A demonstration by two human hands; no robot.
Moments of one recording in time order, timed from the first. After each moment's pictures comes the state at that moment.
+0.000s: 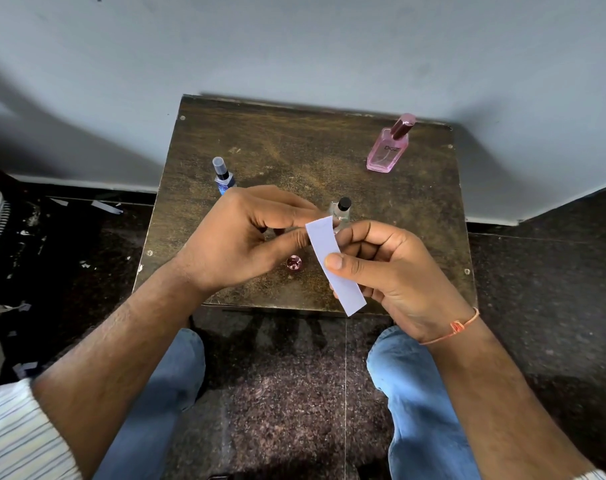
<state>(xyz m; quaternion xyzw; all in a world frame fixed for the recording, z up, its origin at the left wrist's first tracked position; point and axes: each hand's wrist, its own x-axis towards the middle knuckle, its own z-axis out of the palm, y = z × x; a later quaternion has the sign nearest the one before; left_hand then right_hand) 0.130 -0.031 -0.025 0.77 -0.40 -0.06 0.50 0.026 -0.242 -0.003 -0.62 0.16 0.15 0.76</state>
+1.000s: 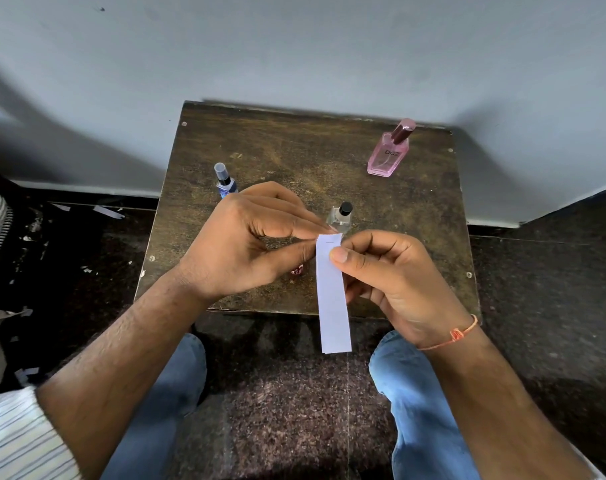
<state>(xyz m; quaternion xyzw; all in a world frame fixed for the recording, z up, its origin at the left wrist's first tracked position) 0.132 -0.032 -0.023 0.75 -0.45 -0.01 0.49 0.025 -0.238 0.001 -0.60 0.14 0.11 0.78</state>
